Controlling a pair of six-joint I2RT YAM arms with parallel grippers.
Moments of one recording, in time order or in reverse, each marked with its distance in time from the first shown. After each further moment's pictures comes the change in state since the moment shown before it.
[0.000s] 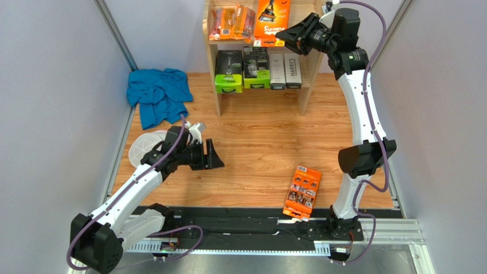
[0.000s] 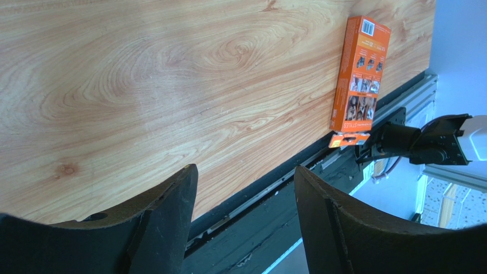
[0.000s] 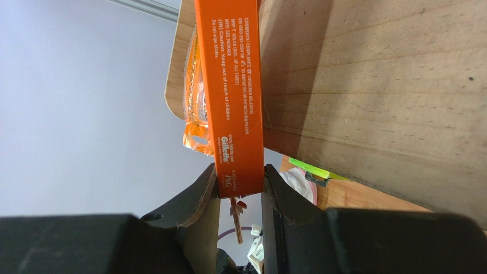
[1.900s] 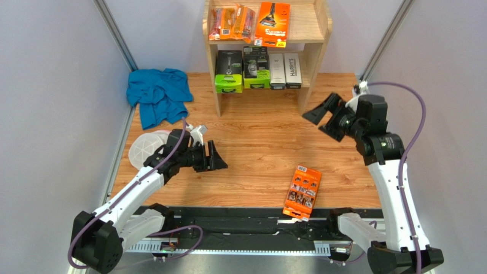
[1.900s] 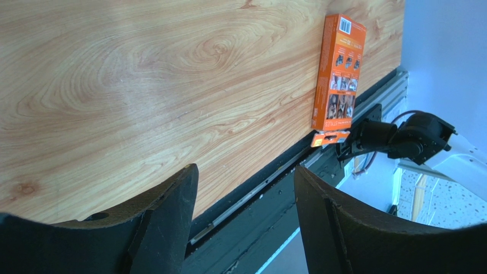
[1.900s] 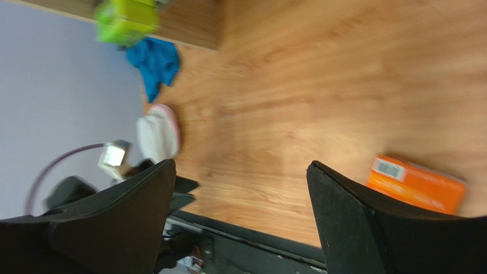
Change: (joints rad) left arm -0.007 -0.003 -0.082 0.134 0.068 -0.068; right arm -0.063 -0.921 -1.049 -0.227 0.269 -0.316
